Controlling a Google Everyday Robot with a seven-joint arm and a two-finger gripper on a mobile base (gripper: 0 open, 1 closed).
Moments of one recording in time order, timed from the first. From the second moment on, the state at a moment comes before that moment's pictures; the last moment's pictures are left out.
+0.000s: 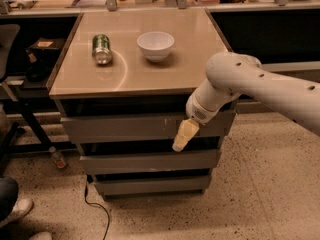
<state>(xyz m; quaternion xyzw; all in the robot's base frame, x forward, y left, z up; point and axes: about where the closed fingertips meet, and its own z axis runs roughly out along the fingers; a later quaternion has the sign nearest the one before) 0.584 -0.084 0.694 -0.57 0.79 0.11 0.18</state>
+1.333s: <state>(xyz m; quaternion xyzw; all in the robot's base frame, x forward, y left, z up) 0.588 -0.076 0.646 -0.56 0.81 0.12 0.15</state>
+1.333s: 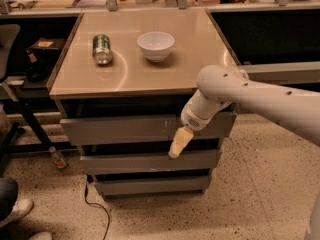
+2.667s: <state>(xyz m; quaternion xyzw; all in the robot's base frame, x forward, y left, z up) 0.451 -0.119 0.713 -0.52 0.84 0.15 0.08</state>
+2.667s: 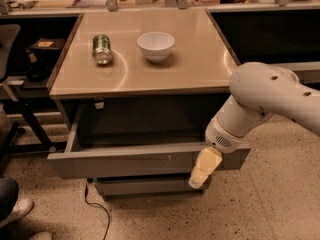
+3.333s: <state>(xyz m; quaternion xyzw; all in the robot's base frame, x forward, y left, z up) 0.455 -0.112 0.678 -0.54 0.83 0.15 0.06</state>
